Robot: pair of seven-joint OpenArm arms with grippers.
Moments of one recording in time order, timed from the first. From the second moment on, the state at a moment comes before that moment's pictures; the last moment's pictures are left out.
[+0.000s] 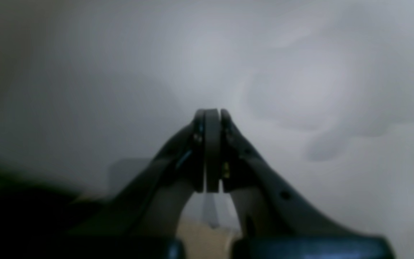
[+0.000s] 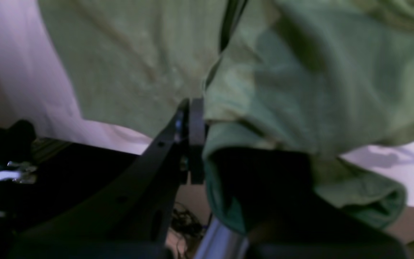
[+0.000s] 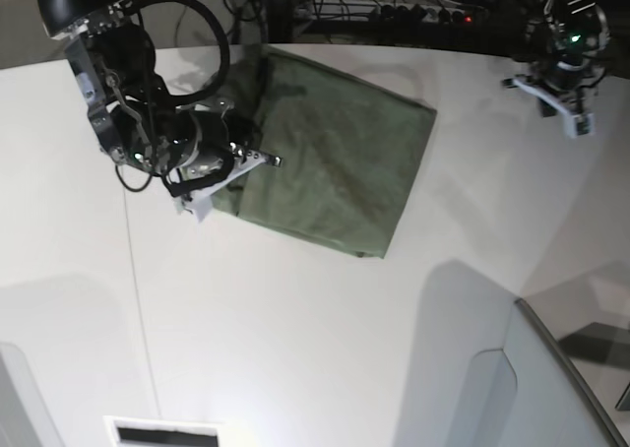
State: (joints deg) left arm 22.8 -10.6 -30.3 82.7 -6.1 -16.7 24.8; right arm -2.5 11.0 -23.2 95.8 42.1 -32.7 -62.9
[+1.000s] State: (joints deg) left arm 19.7 -10.8 -5.2 78.5 -7.6 -15.6 18.4; right arm 2.1 11.5 -21.9 95.9 42.0 -34.9 -64.7
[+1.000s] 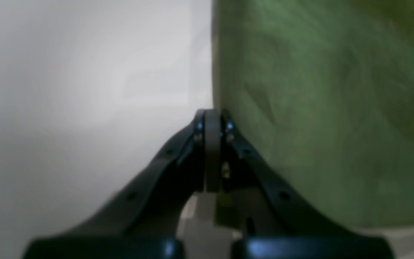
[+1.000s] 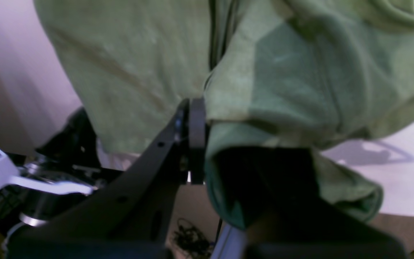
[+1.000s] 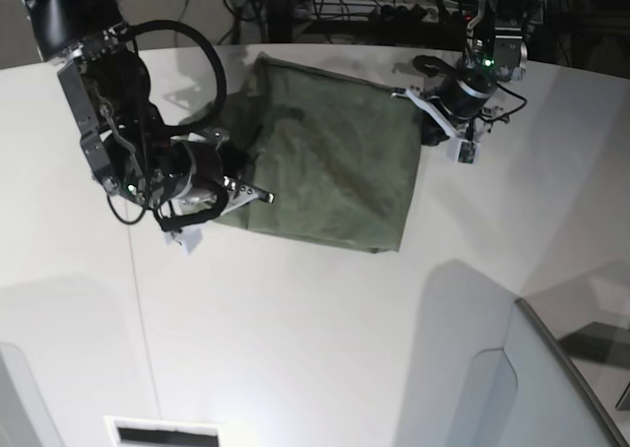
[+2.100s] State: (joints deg) left arm 21.6 -10.0 2.3 82.2 -7.1 -15.8 20.6; right arm 9.0 3.2 -33.1 89.9 42.0 -34.8 -64.6
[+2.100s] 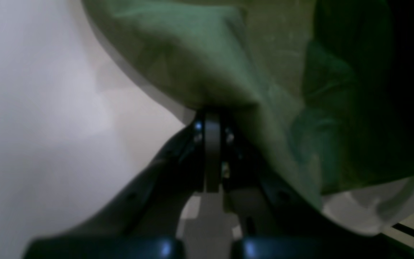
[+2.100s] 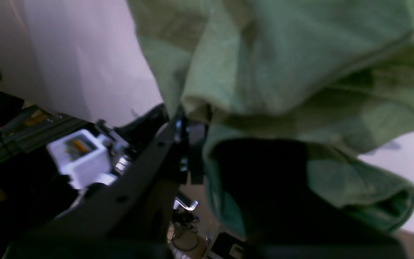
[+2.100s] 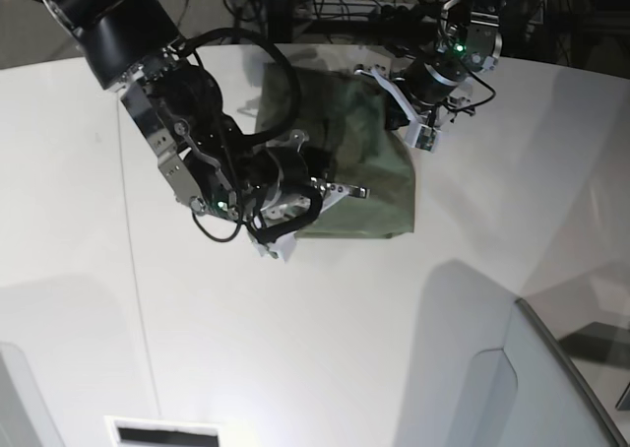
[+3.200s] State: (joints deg) left arm 23.7 -16.8 2.3 90.9 -6.2 -9.4 29.9; right arm 12.9 -2.0 -39.5 77.6 42.0 -34.7 -59.0
